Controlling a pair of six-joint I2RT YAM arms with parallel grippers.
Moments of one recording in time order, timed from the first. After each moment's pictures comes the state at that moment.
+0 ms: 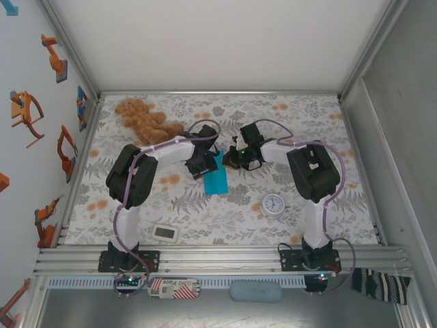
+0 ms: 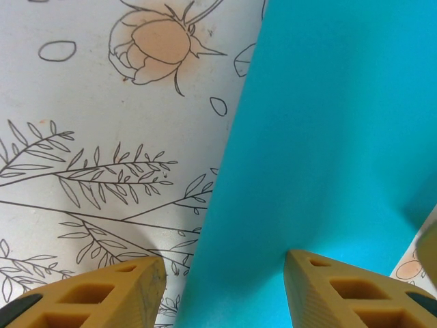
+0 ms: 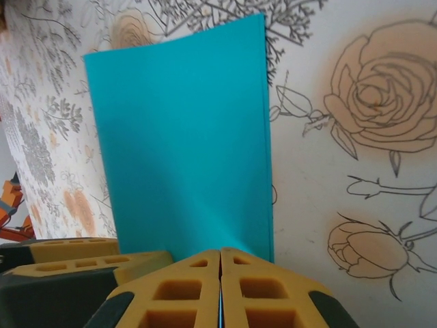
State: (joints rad) left arm -0.70 2.06 1.42 -0.76 0.06 -1.00; right arm 0.49 2.05 1.23 -0.20 -0.63 0.69
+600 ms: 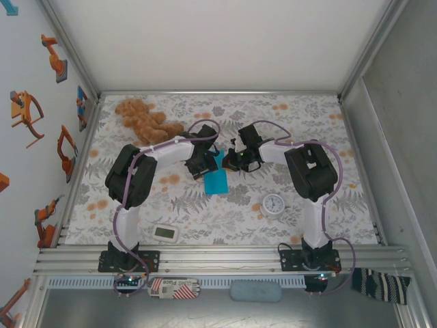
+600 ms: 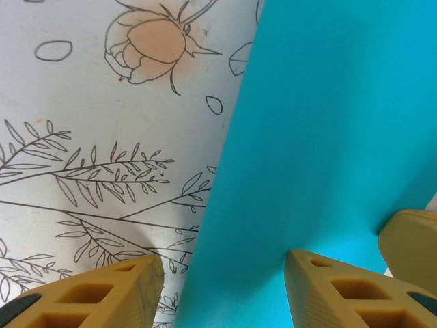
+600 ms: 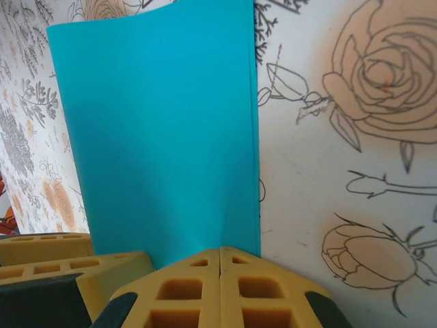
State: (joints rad) left arm -0.70 2.03 1.41 -0.75 0.07 -0.99; right arm 0.49 2.07 1.23 -0.23 -0.62 0.64
